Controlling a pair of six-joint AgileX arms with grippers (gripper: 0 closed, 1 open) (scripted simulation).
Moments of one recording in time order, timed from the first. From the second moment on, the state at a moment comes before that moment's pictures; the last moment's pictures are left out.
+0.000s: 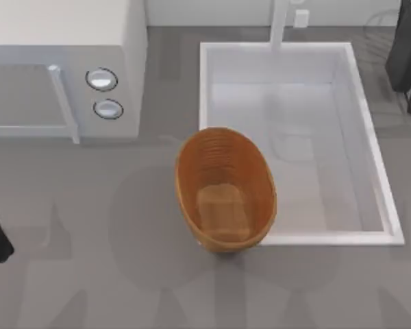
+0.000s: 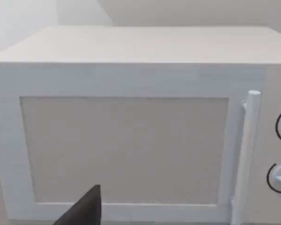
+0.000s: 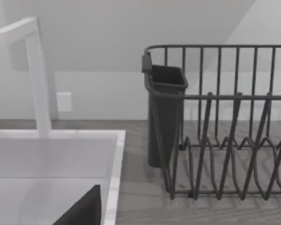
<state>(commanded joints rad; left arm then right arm) 0.00 0.00 0.00 0.00 0.00 0.00 0.00 0.00 0.00 0.00 0.00 0.00</state>
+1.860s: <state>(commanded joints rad) 0.18 1.73 1.14 -0.97 0.01 0.07 0.00 0.00 0.00 0.00 0.00 0.00</state>
